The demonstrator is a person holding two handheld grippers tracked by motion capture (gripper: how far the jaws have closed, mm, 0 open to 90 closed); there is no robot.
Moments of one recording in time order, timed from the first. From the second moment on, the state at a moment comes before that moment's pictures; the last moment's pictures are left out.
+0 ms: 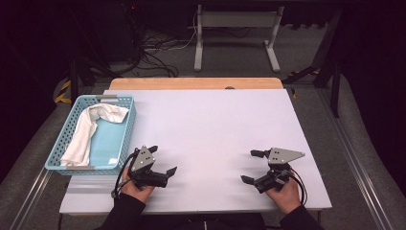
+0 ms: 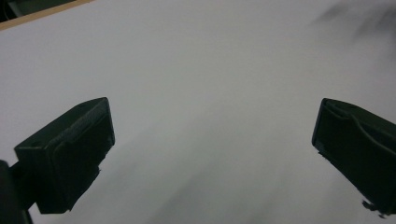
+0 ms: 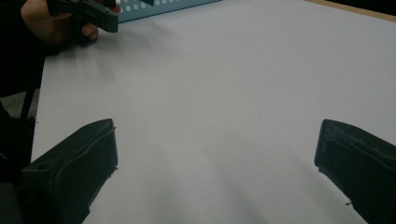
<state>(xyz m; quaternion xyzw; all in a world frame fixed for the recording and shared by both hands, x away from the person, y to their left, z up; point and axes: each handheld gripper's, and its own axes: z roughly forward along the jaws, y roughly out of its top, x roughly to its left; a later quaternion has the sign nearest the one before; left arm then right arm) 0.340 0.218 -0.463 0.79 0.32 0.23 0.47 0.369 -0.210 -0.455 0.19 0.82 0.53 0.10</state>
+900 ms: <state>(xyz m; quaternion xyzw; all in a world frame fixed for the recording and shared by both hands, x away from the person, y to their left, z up) 0.340 0.214 -0.439 0.79 0.31 0.18 0.50 0.369 -0.212 -0.457 0.19 0.82 0.53 0.09</state>
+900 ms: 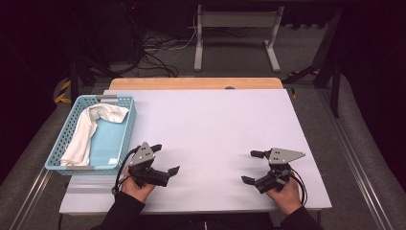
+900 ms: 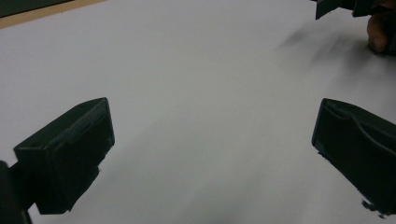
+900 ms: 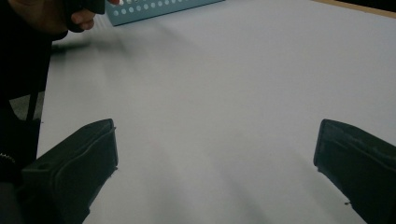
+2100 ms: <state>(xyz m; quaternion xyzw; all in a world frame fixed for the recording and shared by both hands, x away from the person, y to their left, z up) 0.349 0.236 -0.402 0.81 0.32 0.19 0.46 0.368 -0.210 -0.458 0.18 0.83 0.53 0.09</state>
